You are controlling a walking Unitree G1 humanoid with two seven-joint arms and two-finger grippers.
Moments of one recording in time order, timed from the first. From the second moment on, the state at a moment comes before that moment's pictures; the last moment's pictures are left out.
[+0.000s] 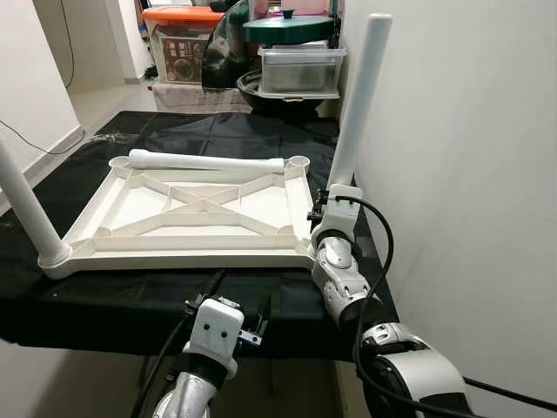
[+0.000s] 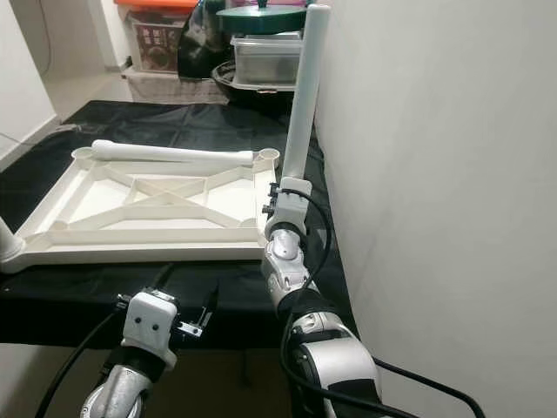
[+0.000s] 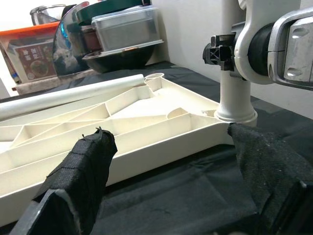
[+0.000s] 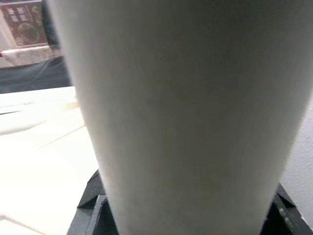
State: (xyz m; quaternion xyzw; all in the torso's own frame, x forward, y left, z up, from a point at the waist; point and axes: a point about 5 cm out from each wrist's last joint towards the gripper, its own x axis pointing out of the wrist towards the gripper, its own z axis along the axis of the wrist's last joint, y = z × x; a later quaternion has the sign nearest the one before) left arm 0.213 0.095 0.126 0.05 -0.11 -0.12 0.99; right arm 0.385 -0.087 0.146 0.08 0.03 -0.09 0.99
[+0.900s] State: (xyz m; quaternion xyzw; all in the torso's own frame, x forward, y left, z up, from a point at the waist) left arm 0.213 0.094 0.126 0.05 -0.10 -0.12 0.99; right arm 0.388 -0.088 0.168 0.11 0.01 0.36 0.93
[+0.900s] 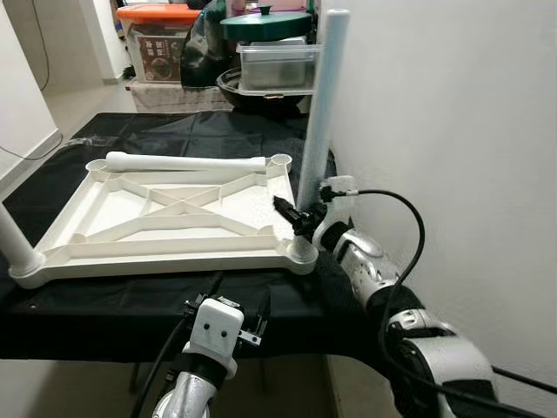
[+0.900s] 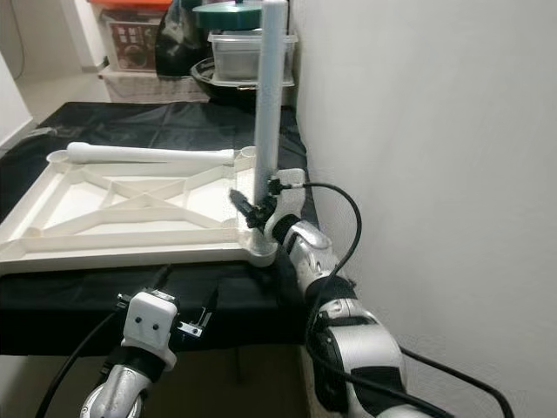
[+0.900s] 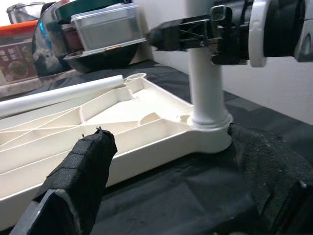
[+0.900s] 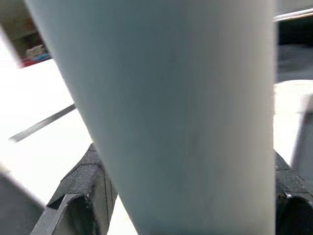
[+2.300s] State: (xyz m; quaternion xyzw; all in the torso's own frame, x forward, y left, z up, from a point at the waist) left arm 0.212 0.093 0.124 0.05 -0.10 -0.12 0.99; right arm 0.399 -0.106 0.169 0.05 -0.01 -0.03 1.00
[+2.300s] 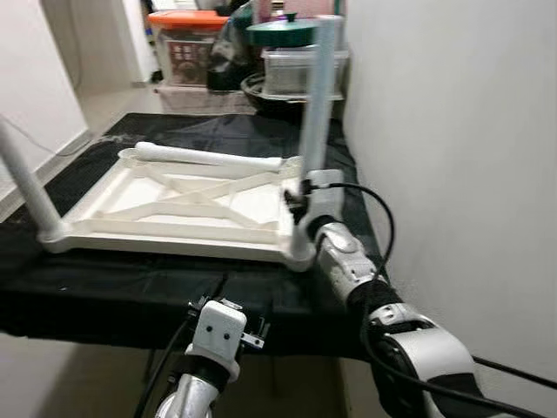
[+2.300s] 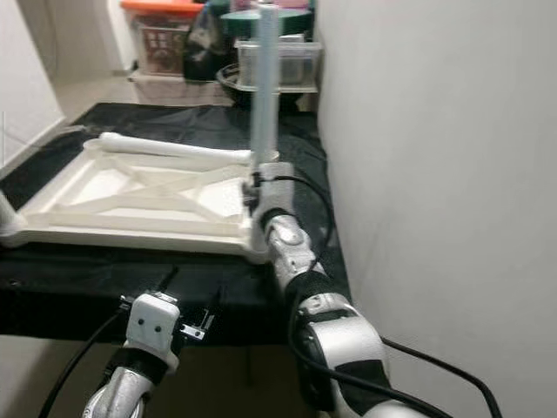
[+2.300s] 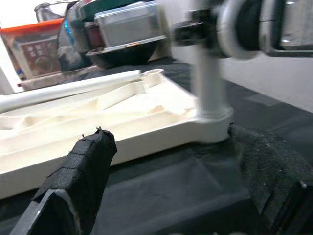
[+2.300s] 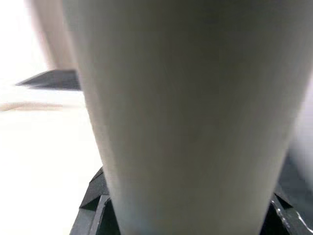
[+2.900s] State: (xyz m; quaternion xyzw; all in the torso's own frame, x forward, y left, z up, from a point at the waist) left arm 0.213 0.094 0.125 0.05 -0.10 -0.12 0.99; right arm 0.391 -0.122 0.146 0.10 0.05 -0.16 0.98
